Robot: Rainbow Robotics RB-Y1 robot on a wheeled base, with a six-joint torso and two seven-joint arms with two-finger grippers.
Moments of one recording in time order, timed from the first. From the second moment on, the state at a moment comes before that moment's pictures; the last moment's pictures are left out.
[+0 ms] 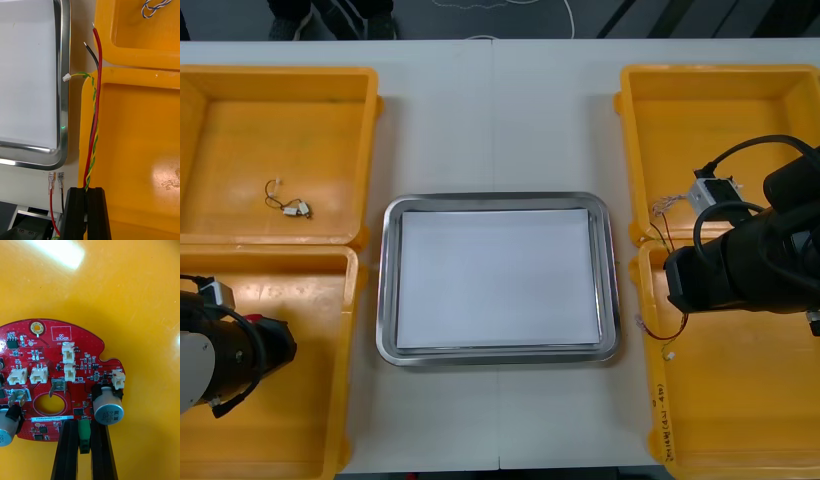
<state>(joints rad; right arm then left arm) -0.31 -0.68 0.11 -2.37 -0.85 1.92 0.92 0.20 0.41 0.11 -2.18 0.39 1.53 -0.92</state>
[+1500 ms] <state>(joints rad) -0.31 -0.68 0.11 -2.37 -0.85 1.92 0.92 -0.16 0.44 0.12 -2.47 0.56 1.91 -0.92</state>
